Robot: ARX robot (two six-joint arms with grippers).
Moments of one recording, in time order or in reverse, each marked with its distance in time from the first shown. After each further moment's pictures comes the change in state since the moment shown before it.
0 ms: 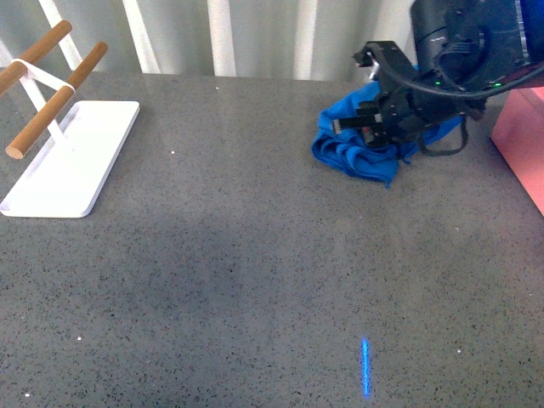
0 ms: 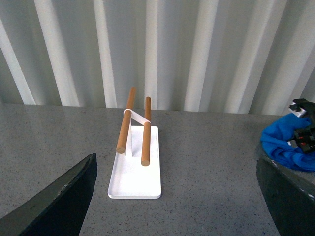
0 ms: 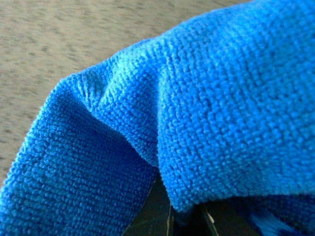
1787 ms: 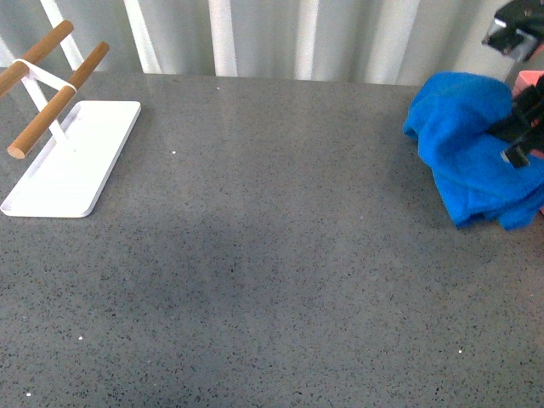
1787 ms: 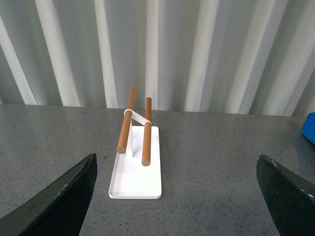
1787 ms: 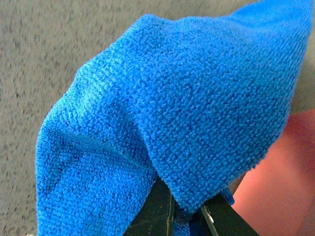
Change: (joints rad) left arm 0.000 0.000 0.000 0.000 0.000 0.000; right arm -0.234 -0.572 -0.557 -0.038 -0.030 -0.613
